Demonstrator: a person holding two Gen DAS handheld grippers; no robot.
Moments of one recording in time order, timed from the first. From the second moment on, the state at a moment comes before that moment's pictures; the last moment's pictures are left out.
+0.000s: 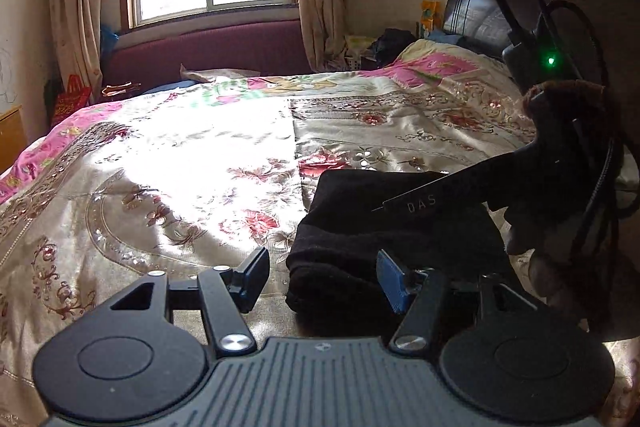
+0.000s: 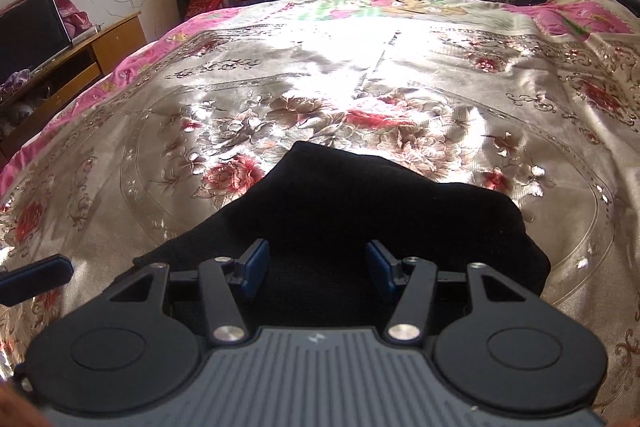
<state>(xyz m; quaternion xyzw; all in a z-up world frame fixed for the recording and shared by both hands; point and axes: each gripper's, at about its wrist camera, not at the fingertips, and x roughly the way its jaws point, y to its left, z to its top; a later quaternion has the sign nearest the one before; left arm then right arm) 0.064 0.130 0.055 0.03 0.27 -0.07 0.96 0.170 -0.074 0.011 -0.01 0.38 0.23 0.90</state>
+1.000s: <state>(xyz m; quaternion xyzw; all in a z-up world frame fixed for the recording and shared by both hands) 0.129 0.131 0.014 0.07 0.35 -0.05 0.93 0.174 -0.125 -0.003 0.01 0.39 0.21 0.89</state>
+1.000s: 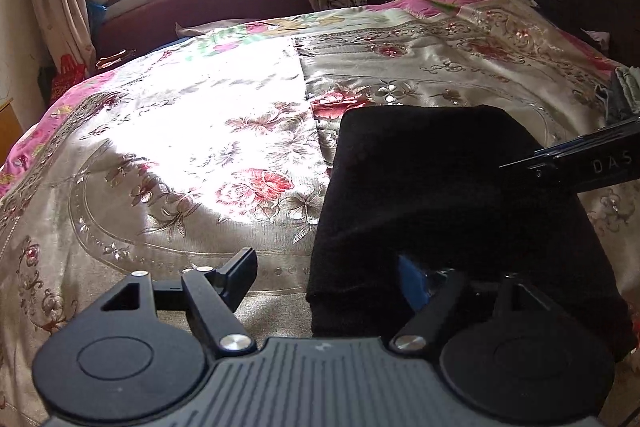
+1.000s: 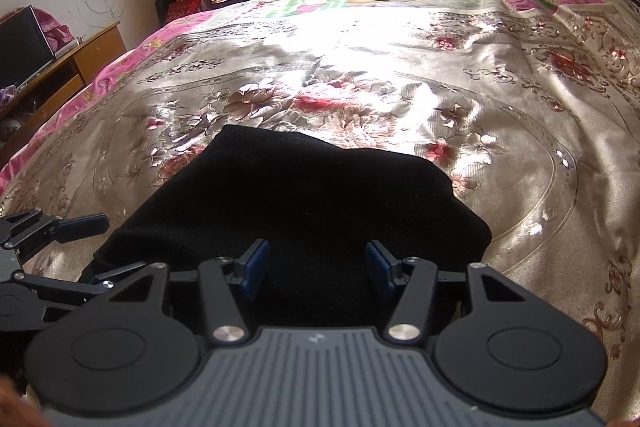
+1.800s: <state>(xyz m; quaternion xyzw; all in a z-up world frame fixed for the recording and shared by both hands) 0.155 0.145 0.024 0.03 0.36 -0.10 0.93 0.175 -0.202 -0.031 0.13 0.44 0.18 0.87</state>
